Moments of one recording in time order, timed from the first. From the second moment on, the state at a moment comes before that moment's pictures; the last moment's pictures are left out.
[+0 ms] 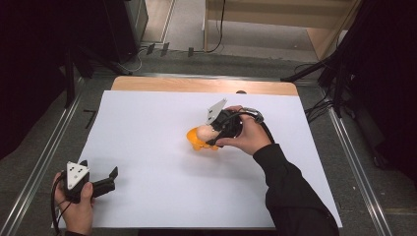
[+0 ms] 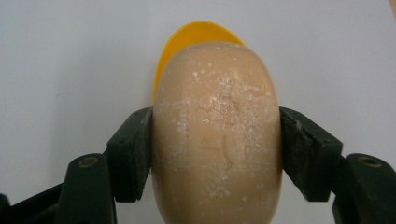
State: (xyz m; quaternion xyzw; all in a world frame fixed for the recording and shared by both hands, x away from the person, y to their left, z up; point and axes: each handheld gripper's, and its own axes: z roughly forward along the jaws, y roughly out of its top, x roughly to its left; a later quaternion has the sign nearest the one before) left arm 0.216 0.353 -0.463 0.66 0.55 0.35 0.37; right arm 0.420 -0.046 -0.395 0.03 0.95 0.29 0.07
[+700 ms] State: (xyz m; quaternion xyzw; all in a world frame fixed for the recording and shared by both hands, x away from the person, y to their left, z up) left arm 0.216 0.353 -0.463 0.66 0.55 0.35 0.37; right arm 0.427 -0.040 -0.398 0.02 0.96 0.28 0.05
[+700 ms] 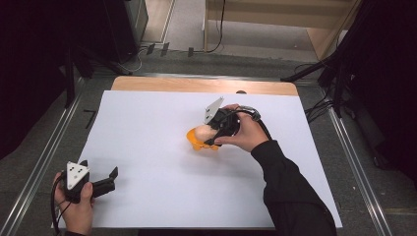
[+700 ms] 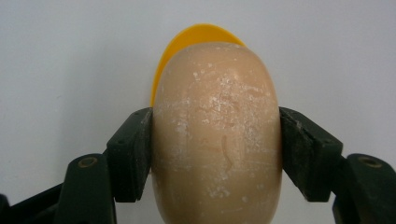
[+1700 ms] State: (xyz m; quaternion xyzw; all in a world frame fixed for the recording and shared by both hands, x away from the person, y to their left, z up) left arm 0.217 0.352 -0.463 0.66 0.55 0.35 0.37; right arm 0.414 -0.081 -0.398 0.11 0.94 0.32 0.05
